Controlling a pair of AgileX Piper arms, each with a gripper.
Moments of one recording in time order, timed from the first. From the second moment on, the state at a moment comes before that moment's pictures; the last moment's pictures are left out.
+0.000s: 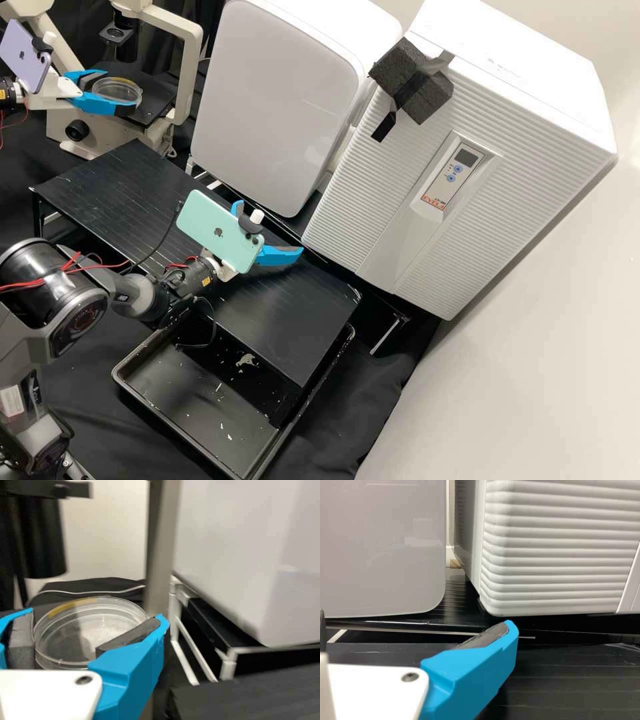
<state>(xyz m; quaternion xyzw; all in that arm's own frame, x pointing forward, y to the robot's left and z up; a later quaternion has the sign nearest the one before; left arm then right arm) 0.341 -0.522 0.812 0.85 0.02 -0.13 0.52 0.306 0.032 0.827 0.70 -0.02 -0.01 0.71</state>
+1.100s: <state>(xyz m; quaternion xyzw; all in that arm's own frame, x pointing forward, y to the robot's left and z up) 0.405 -0.498 0.810 0.85 0.07 -0.07 0.51 0.306 0.032 0.827 0.70 -0.02 -0.01 0.71</state>
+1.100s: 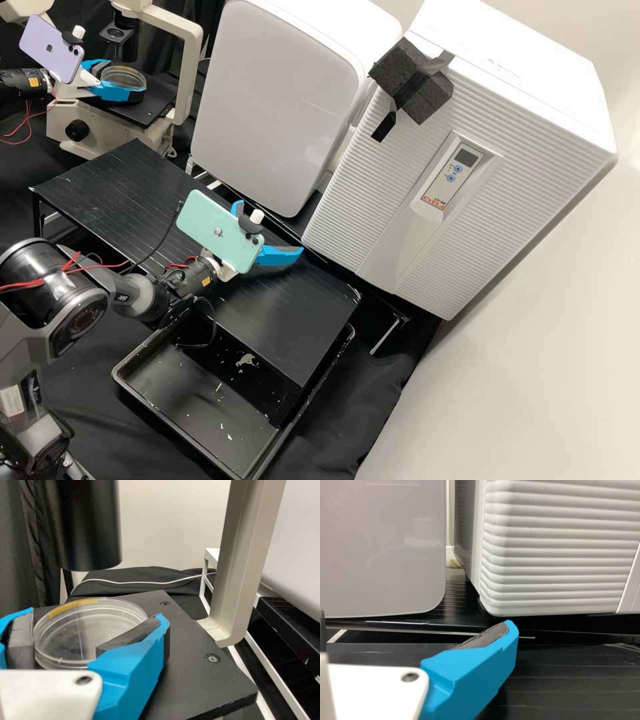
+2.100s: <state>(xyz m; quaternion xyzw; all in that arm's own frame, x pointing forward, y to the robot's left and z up) 0.393 -0.489 0.803 0.86 0.07 -0.07 0.50 0.306 0.032 0.827 0.70 -0.02 -0.01 0.71</state>
